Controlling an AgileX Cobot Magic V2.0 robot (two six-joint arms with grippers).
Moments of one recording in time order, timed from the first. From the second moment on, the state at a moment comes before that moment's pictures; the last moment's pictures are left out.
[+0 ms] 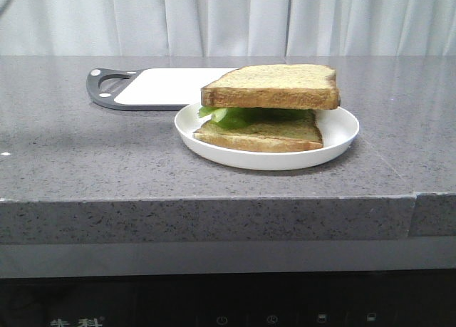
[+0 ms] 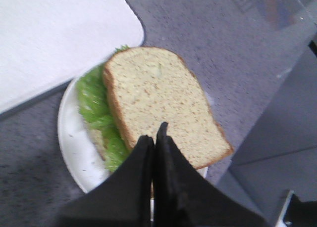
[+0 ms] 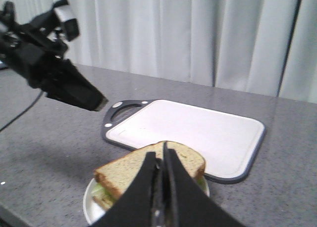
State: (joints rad) left arm -0.30 1.54 -1.36 -0.93 0.94 0.63; right arm 0.45 0.45 -0.44 0.49 0.05 -0.42
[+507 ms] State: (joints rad) left arm -0.30 0.79 -0.61 -0.68 0.28 0.63; right arm 0.19 0.35 -0.36 0.47 0.17 -0.44
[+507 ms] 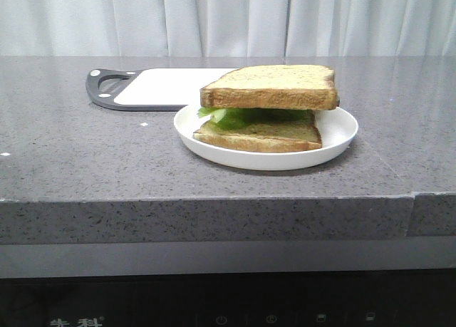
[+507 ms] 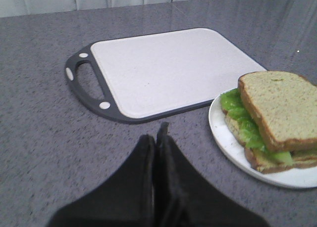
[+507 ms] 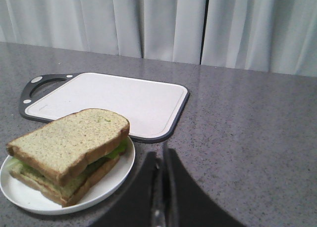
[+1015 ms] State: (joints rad) left arm -0.30 0.31 -0.32 -0.68 0.21 0.64; right arm 0.19 0.28 -0.32 0.46 0.18 -0.44
